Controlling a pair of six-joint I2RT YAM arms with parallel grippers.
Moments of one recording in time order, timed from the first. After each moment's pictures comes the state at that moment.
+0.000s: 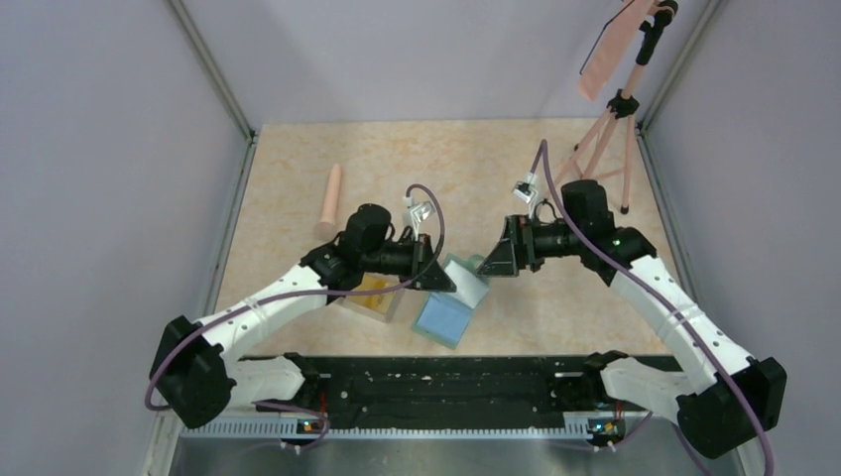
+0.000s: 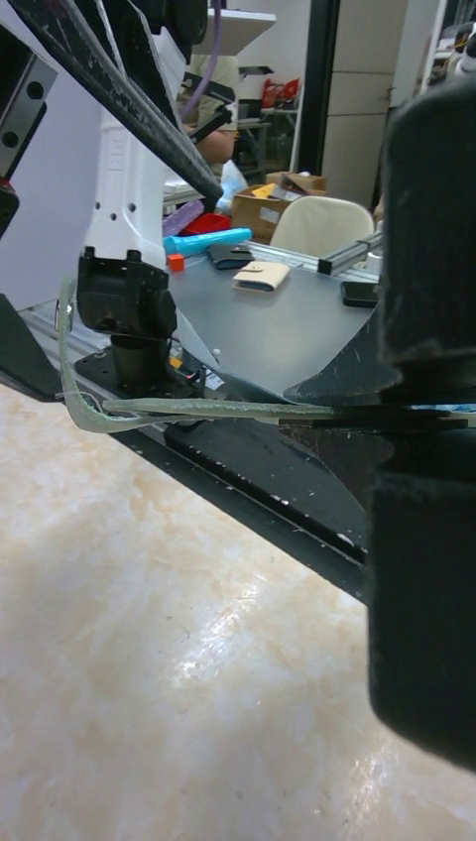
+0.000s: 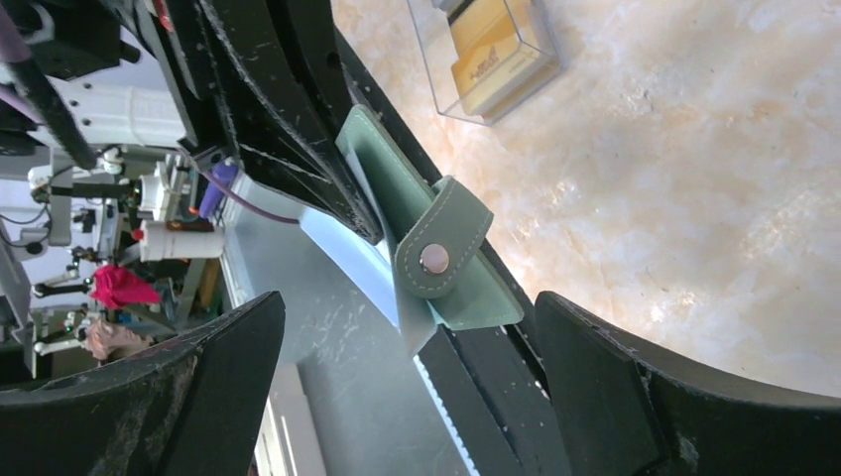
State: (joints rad) left arm -0.71 1.18 0.83 -0.12 0.68 -0.72; right arm 0.40 1.05 0.95 -0.56 -0.86 0.40
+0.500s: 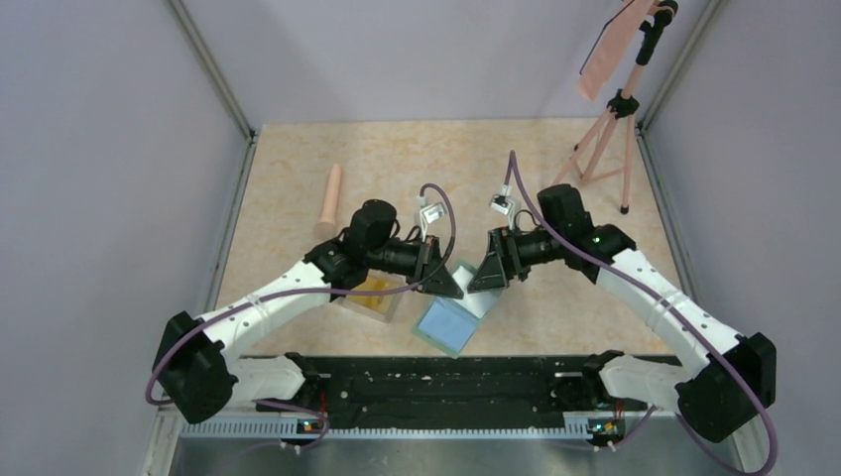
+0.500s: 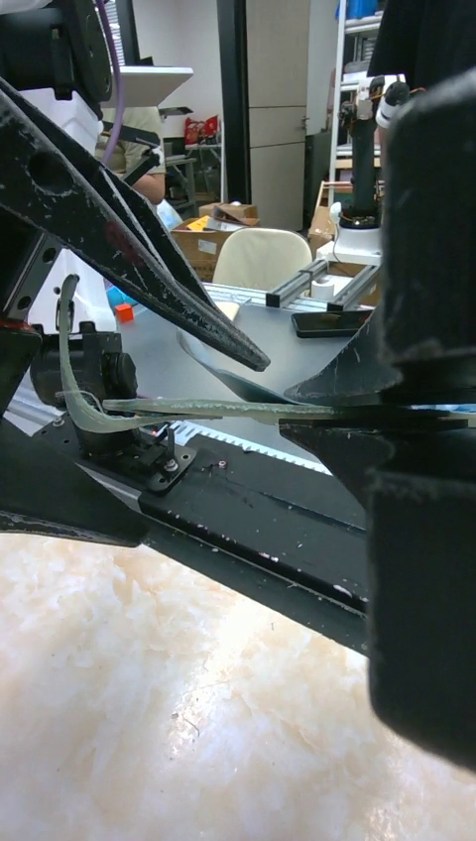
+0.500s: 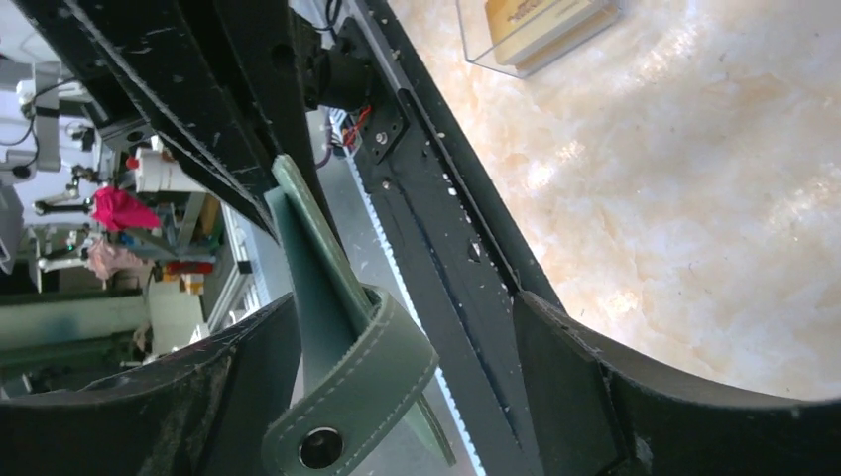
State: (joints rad) left arm -0.74 1.22 0.89 -0.12 0.84 -0.71; right arm 0.51 1.13 0.95 -0.60 -0.87 0.31
